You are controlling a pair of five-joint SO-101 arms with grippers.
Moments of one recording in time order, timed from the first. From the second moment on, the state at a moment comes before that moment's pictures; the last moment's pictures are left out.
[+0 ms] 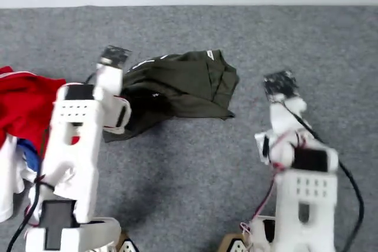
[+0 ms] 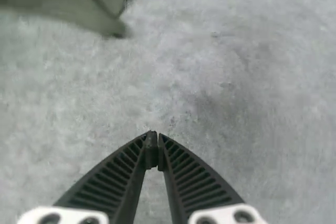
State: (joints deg) left arm -6.2 -8.7 23.9 74.9 -6.4; right arm 1.7 -46.2 43.4 71.6 23.8
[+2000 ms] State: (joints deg) left arm -19.8 -19.7 27.6 78.7 -5.0; right arm -11.1 37.7 -50.4 100.1 30.7
